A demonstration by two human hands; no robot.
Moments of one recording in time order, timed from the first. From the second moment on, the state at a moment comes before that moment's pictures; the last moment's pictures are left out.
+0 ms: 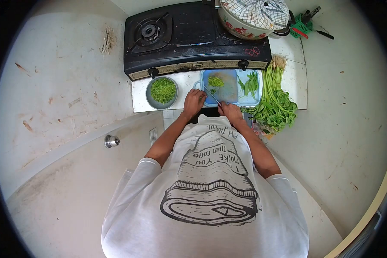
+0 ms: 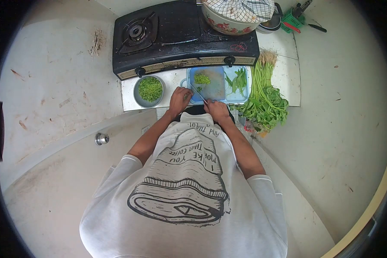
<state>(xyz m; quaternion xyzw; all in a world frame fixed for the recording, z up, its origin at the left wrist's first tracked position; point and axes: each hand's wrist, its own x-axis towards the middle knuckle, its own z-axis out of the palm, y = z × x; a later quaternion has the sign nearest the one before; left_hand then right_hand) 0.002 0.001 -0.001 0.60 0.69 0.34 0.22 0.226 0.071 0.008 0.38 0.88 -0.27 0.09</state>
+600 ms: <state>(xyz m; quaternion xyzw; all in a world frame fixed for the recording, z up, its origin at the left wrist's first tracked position) 0.003 -0.005 0.000 0.62 0.69 0.33 0.19 0.216 0.069 0.003 0.36 0.89 -0.27 0.07</state>
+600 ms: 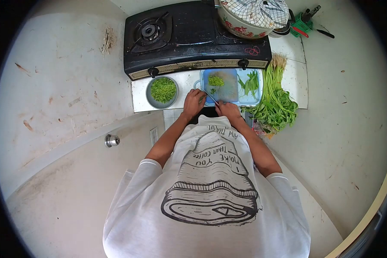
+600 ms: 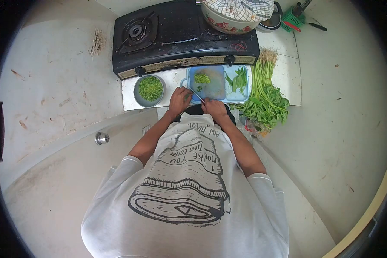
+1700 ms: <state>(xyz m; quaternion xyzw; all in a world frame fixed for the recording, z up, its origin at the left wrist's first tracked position) 0.011 0.005 -0.001 0.60 0.71 0.31 0.19 0.225 0.069 0.003 0.34 0.90 -0.28 0.05</state>
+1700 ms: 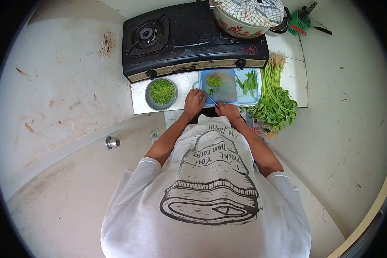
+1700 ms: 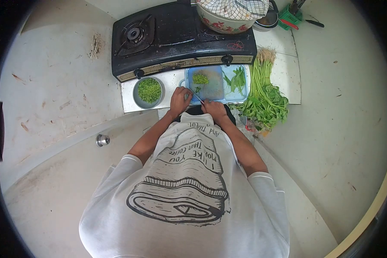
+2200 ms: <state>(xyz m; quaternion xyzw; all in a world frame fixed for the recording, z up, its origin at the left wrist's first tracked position) 0.007 0.003 0.002 0.61 0.69 0.33 0.18 0.230 0.070 0.004 0.36 0.89 -0.28 0.06</state>
